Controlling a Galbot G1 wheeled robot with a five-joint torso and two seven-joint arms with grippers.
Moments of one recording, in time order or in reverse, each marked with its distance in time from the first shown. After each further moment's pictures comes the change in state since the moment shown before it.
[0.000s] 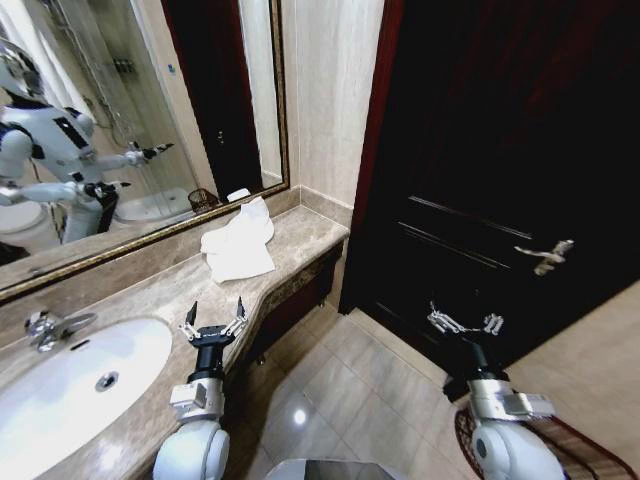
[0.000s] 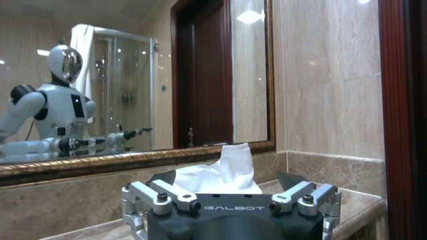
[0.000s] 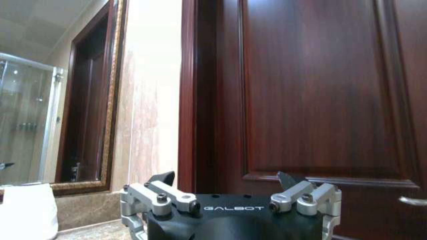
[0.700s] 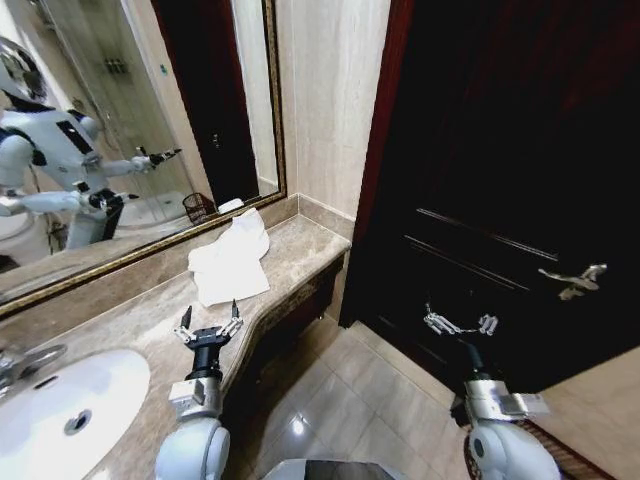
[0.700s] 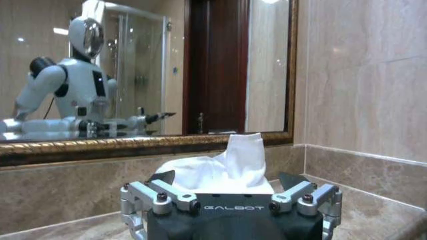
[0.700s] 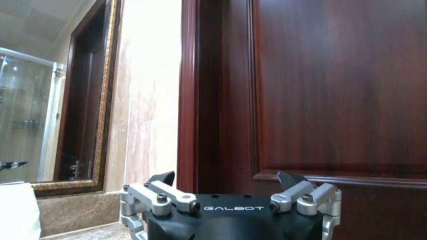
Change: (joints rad) left arm -0.020 0.000 0.001 0.009 -0.057 0.063 -0.070; right arm 0.002 0.002 -0.005 -0.023 0.000 0.019 -0.027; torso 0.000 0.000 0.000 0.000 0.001
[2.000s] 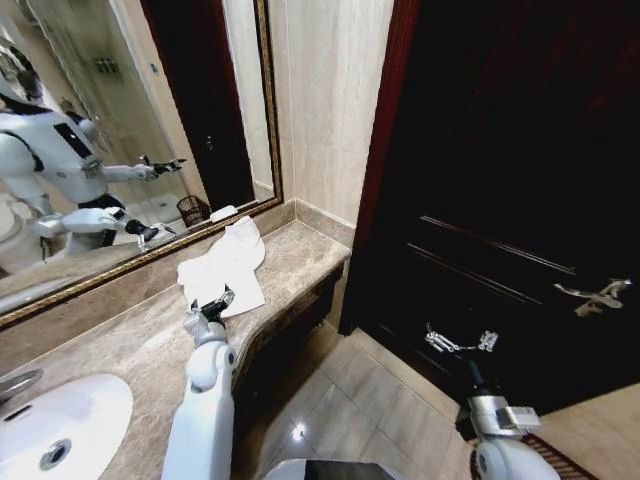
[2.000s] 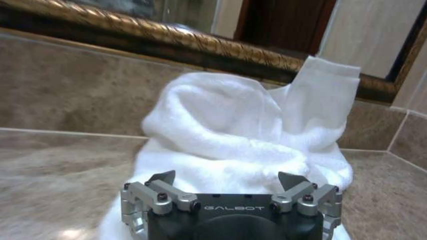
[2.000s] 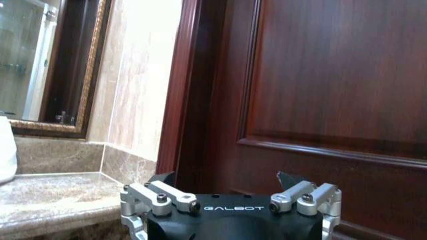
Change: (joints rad) left arm -0.620 0.047 -0.128 0.521 -0.306 0.319 -0.172; right arm -0.060 -0.007 0.045 -0.085 -0.112 0.056 0.001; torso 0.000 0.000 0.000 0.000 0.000
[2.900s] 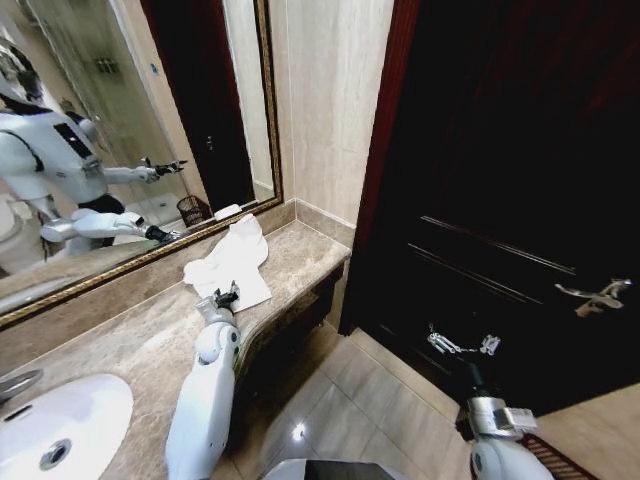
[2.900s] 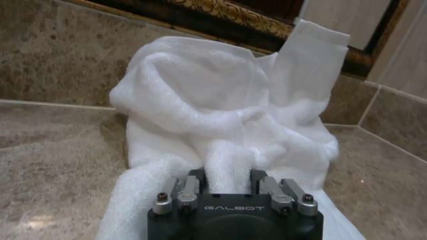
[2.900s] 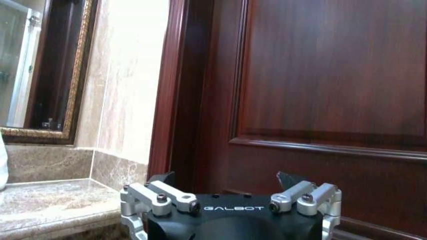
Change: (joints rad) left arm -0.032 0.095 0.056 0.101 -0.129 0.012 0.063; right arm 0.026 0.027 -0.003 -0.030 0.008 0.022 0.012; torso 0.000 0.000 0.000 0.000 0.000
